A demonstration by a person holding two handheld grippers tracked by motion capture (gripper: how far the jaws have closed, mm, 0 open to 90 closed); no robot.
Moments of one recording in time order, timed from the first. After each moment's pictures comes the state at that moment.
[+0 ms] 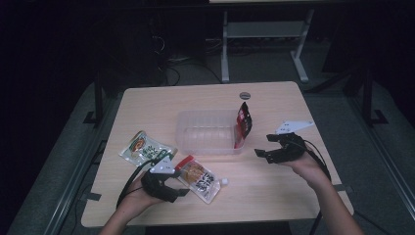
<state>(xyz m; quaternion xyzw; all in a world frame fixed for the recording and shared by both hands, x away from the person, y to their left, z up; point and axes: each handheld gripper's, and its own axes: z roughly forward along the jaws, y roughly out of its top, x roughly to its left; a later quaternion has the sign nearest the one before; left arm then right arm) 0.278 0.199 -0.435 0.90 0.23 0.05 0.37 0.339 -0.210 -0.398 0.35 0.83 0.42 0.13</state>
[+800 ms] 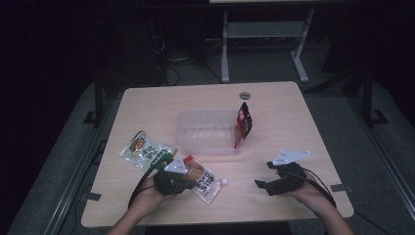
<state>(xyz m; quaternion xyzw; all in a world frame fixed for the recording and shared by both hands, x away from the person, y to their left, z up) 0.286 0.166 -0.442 0.91 0.21 0.02 0.34 0.280 -0.203 -0.437 0.33 0.86 0.38 0.10</state>
